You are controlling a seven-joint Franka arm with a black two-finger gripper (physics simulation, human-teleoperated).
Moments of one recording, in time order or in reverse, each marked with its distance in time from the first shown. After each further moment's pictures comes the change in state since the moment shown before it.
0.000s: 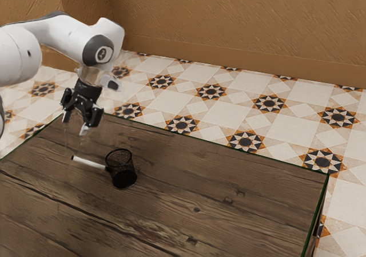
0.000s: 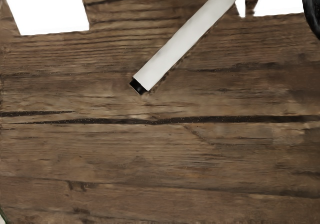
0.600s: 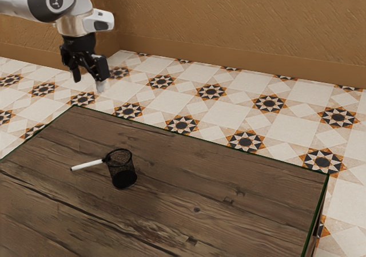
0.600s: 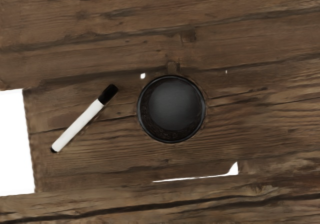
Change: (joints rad) arm -0.143 -0.395 0.043 -0.124 -0.194 0.208 -0.067
